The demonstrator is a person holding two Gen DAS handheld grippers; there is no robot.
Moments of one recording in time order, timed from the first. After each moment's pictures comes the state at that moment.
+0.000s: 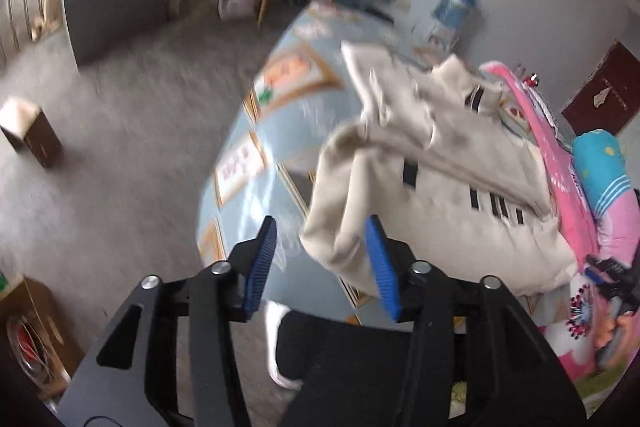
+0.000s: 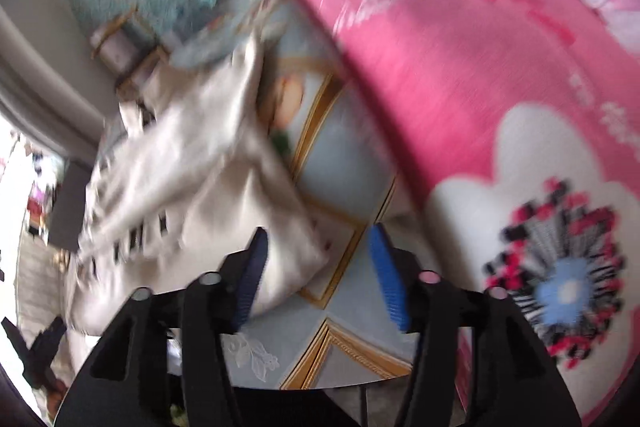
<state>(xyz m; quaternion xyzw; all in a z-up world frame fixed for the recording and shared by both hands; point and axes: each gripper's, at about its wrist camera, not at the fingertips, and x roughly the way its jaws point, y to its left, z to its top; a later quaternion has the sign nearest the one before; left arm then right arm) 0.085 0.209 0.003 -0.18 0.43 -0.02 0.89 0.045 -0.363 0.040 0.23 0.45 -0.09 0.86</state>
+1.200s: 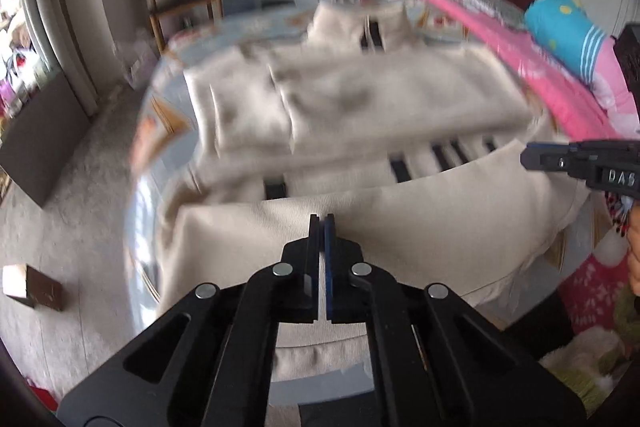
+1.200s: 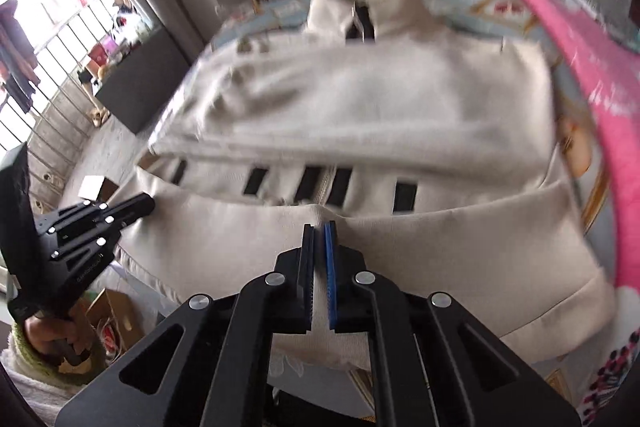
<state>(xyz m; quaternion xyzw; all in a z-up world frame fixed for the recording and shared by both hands) 0.137 0.073 0.007 0.03 0.42 -0.14 0.89 0.125 -0.147 0.035 0.04 0.49 0.12 0.86</state>
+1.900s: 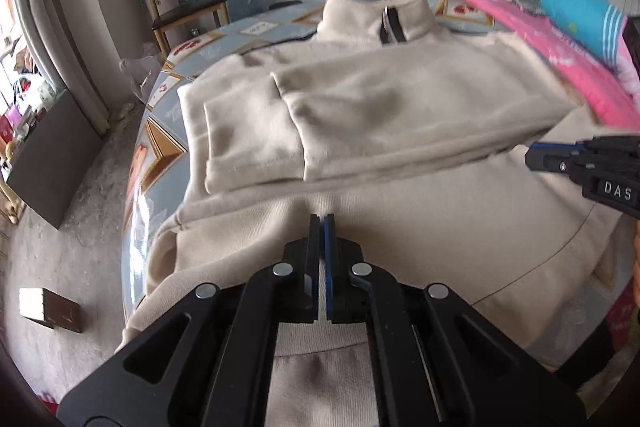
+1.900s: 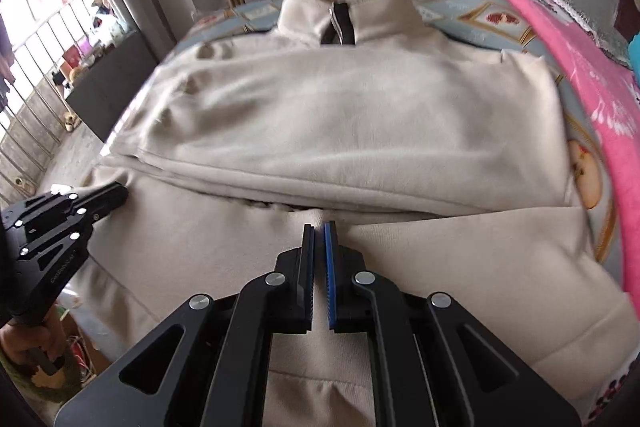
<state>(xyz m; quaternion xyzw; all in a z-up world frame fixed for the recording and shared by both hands) 0.183 0.052 -0.033 0.09 0.43 -0.12 0.89 0.168 -0.138 -0.022 0.01 0.49 0.07 0.87</state>
